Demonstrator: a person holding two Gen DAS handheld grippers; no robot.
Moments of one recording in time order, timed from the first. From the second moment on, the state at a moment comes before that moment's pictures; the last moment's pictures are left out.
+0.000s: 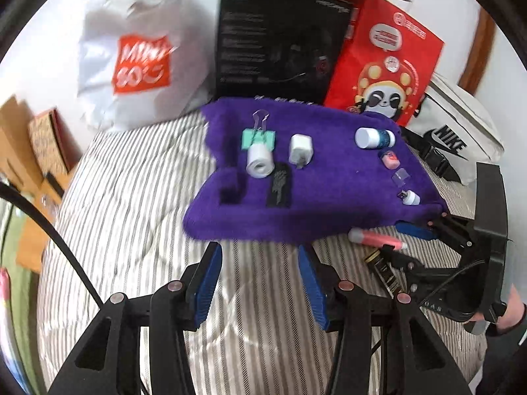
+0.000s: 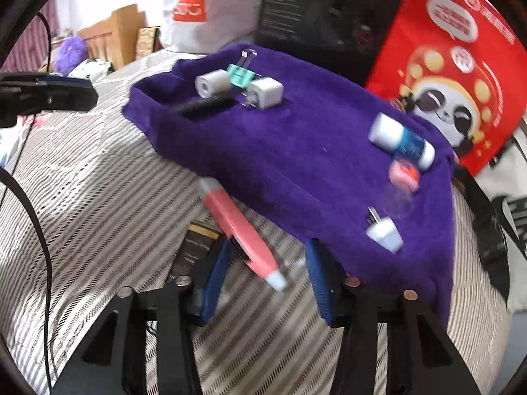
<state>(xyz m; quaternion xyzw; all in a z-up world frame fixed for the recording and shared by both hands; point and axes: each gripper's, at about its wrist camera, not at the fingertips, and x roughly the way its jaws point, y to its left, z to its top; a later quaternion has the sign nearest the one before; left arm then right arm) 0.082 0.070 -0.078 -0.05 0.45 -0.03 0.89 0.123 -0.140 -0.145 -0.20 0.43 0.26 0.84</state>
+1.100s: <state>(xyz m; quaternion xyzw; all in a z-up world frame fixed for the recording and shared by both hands) 0.056 0.050 -0.105 -0.06 0.48 -0.08 0.87 0.081 -0.183 -0.135 -0.08 0.49 0.21 0.84</state>
